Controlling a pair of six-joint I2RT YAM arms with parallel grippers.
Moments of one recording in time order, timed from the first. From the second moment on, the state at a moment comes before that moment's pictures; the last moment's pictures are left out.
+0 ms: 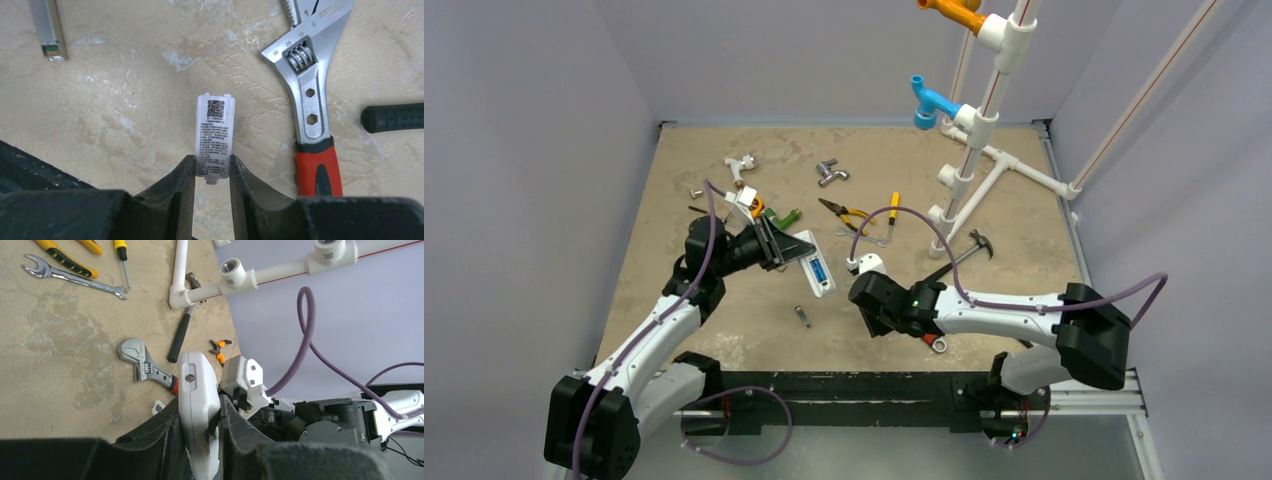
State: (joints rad) left arm -0.29 0.95 0.51 0.21 0.68 -0.96; right arm 1.16 1.41 0.81 -0.48 0.30 0.59
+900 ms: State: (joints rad) left arm -0.34 0.96 0.40 0.53 0.63 -1.07; right arm 0.96 1.17 1.21 -0.72 0.19 0.41
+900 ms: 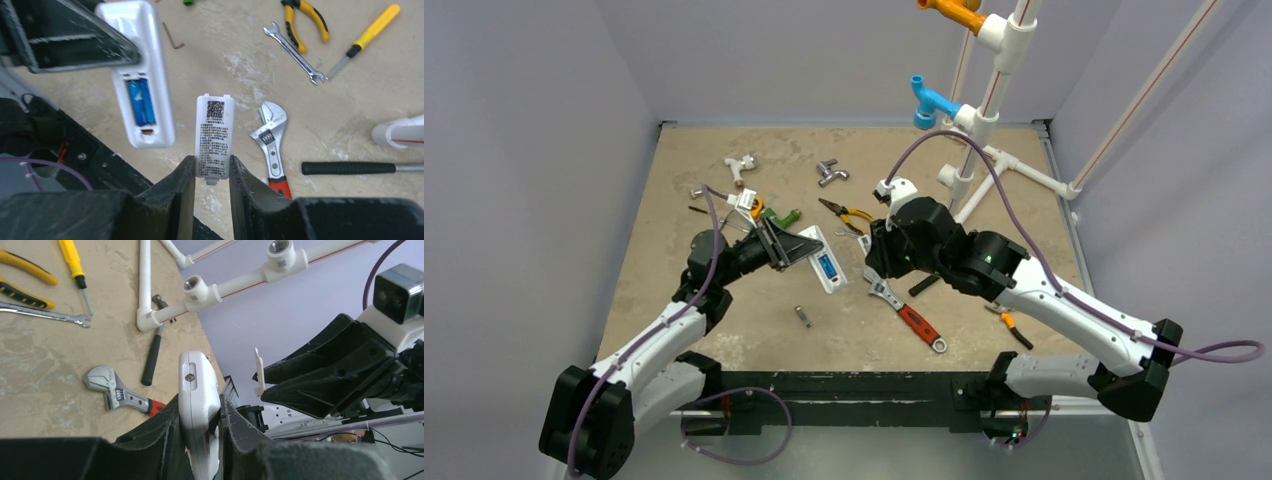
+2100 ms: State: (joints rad) left arm -0.49 1.04 0.44 0.54 0.46 -1.08; right arm 0.96 1.35 1.34 -0.78 -0.03 0.38
